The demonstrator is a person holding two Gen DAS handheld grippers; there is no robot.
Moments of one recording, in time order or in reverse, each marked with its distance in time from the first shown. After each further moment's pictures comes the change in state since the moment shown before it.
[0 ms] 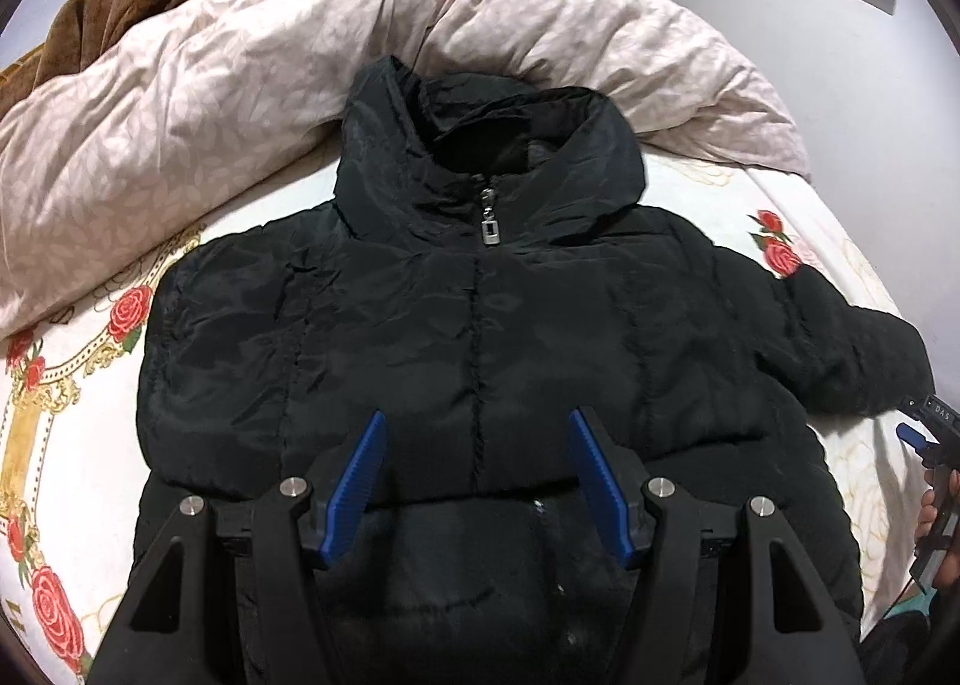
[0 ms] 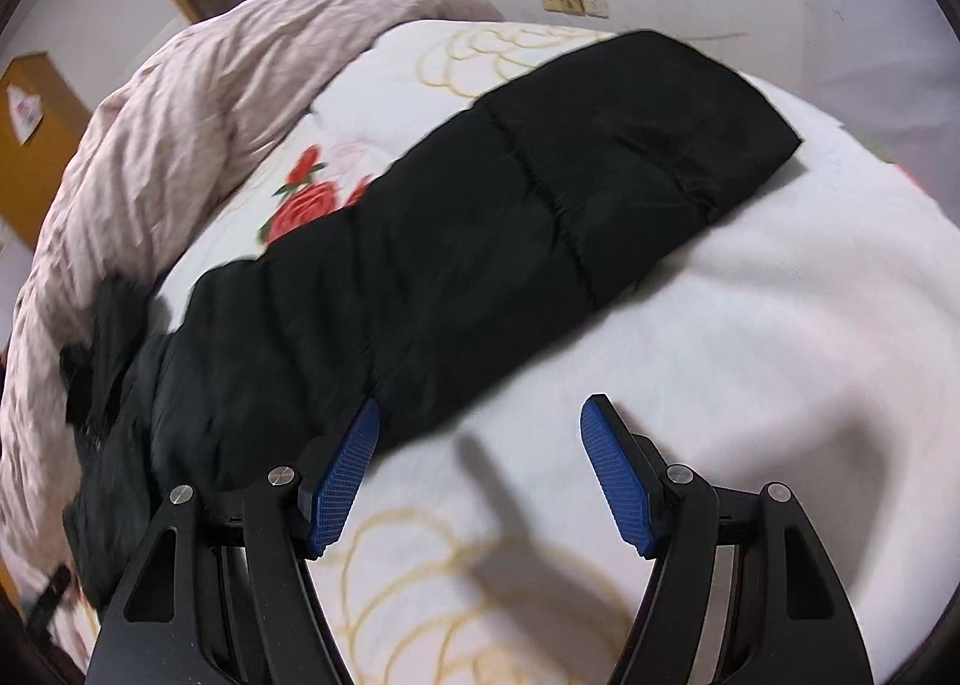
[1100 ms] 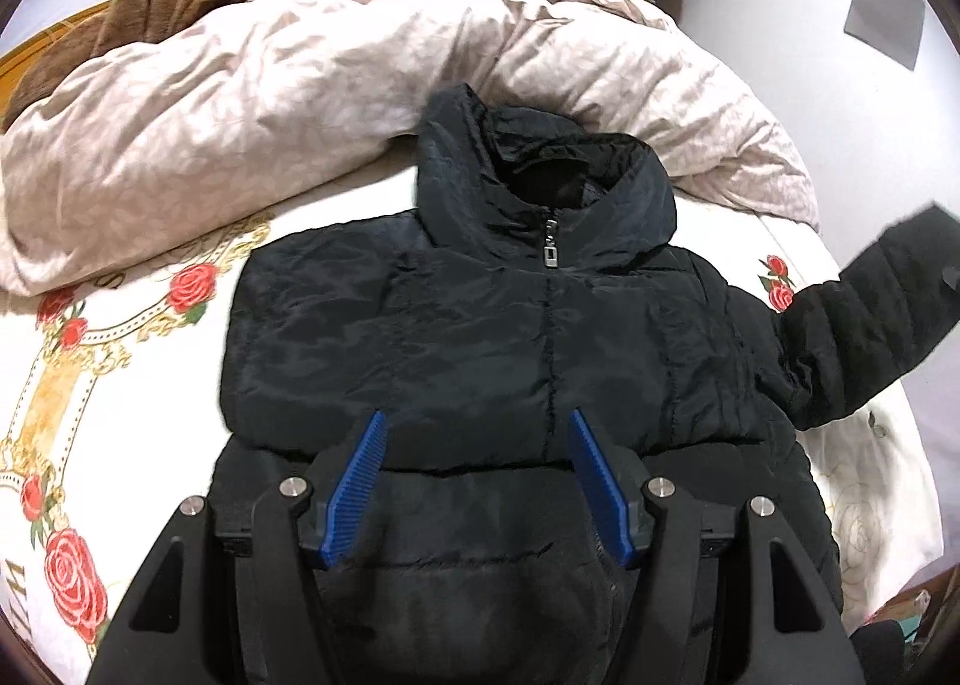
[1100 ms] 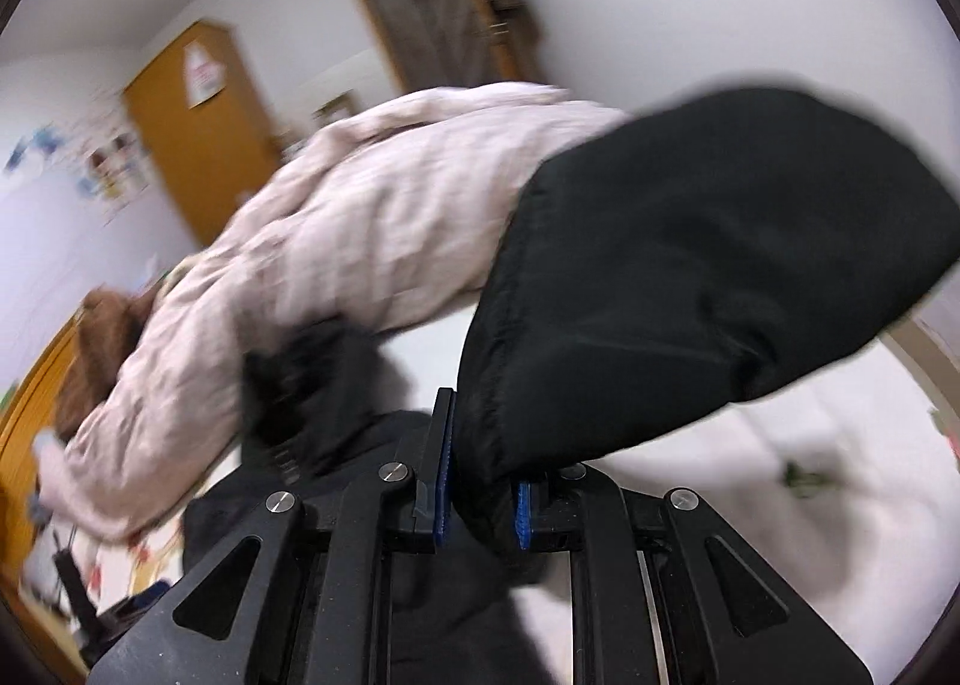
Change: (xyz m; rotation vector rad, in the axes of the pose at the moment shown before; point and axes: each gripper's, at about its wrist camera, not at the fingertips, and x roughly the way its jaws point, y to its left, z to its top) left arm -0.054 0.052 -0.014 -0.096 -0.049 -0.001; right arm -0.133 0.203 0.016 -0.334 -0.212 0.296
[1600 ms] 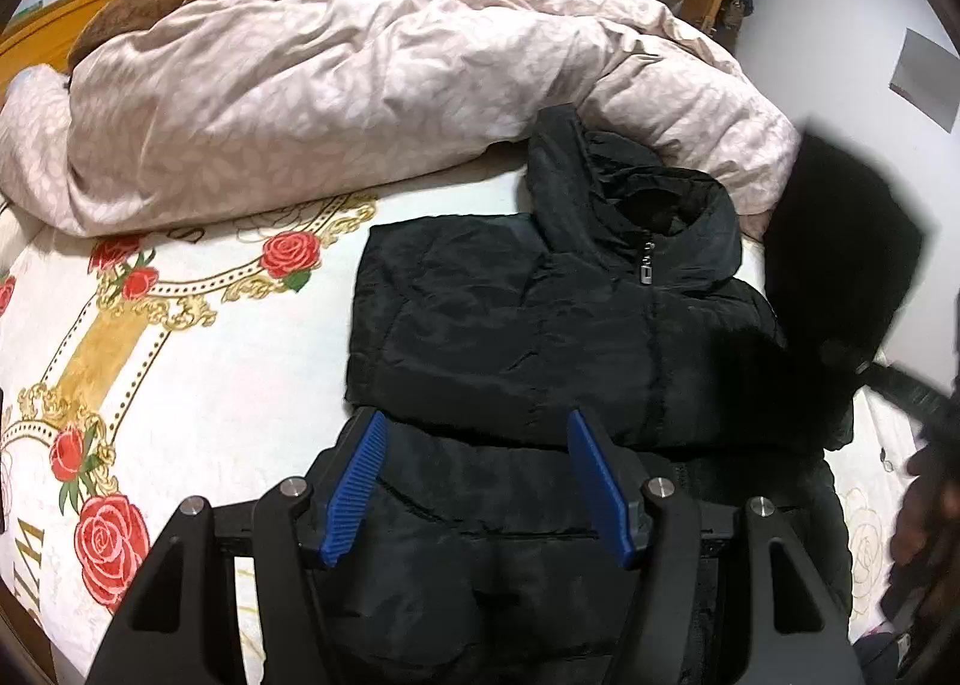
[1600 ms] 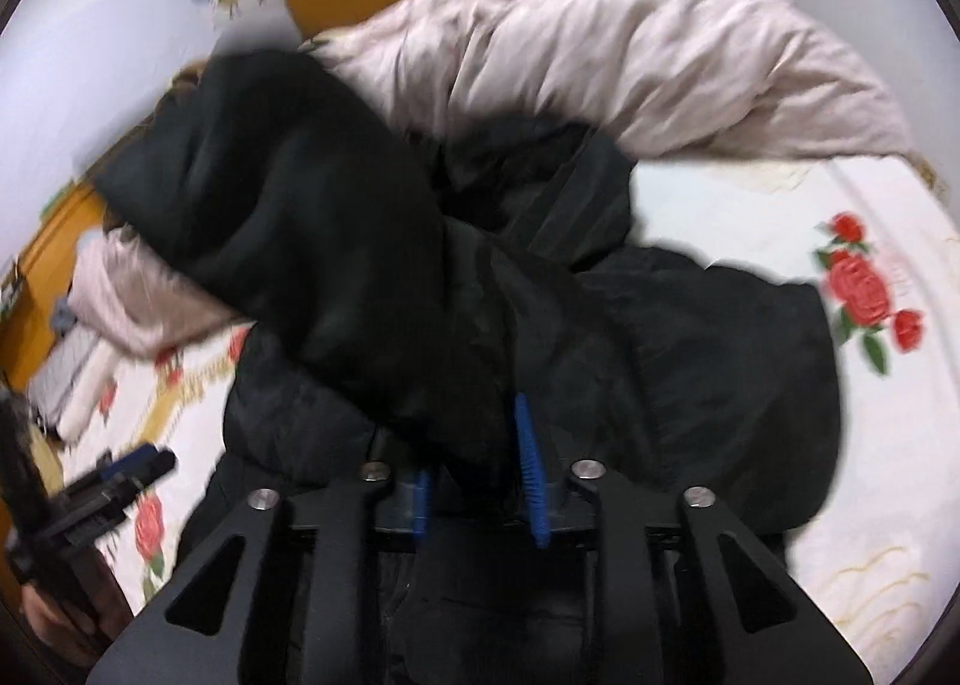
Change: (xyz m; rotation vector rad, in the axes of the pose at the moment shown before) left arm -0.020 0.080 -0.012 -0.118 -0.015 0.049; right arm 0.121 0.159 -0.113 -0.286 0.329 0.180
